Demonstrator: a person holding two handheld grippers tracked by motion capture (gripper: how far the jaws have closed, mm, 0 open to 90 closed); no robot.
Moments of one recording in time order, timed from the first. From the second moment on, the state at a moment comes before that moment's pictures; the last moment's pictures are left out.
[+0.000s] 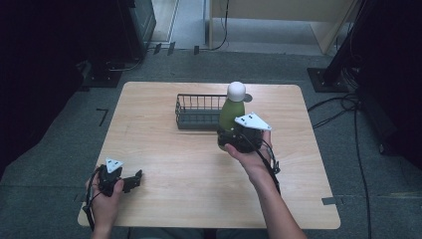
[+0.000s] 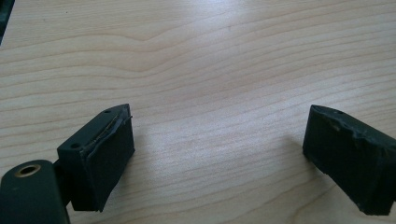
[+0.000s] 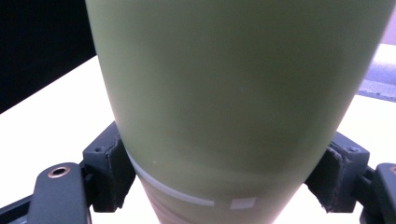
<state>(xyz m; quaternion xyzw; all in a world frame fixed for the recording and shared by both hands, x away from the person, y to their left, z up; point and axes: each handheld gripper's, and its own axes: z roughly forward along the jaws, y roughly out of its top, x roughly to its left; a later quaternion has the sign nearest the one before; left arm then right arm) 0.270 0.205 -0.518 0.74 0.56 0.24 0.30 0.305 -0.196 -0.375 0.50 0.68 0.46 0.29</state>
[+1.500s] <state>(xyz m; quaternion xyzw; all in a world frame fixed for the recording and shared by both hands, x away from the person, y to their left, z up) 0.270 0.204 -0.518 0.73 0.56 0.24 0.30 0.434 -0.182 -0.349 0.53 0.65 0.44 0.32</state>
